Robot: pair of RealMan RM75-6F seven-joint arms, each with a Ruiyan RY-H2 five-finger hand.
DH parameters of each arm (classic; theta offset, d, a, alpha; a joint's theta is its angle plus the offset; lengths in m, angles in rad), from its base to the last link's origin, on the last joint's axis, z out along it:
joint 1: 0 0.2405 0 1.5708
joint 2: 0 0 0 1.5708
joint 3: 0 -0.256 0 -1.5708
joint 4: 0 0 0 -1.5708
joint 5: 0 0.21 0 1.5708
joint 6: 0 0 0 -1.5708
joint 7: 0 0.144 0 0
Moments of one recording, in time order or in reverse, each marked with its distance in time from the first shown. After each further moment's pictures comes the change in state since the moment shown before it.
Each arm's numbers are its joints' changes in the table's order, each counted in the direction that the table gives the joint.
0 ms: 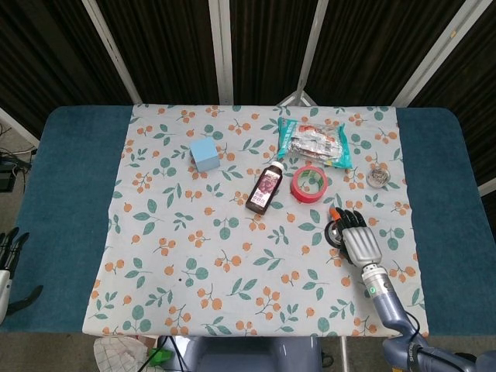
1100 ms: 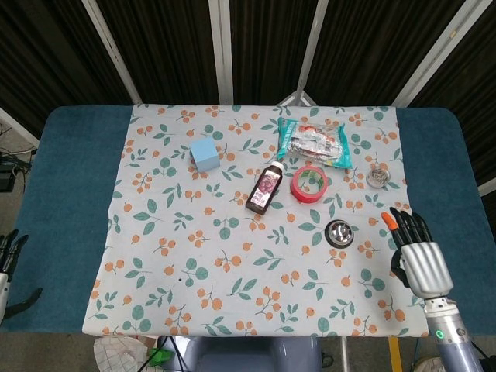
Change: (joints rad) left arm 0.010 -0.016 -0.017 0.000 0.024 -0.013 -0.034; right arm -0.243 -0.479 0.093 0.538 -0.205 -0.425 -0.049
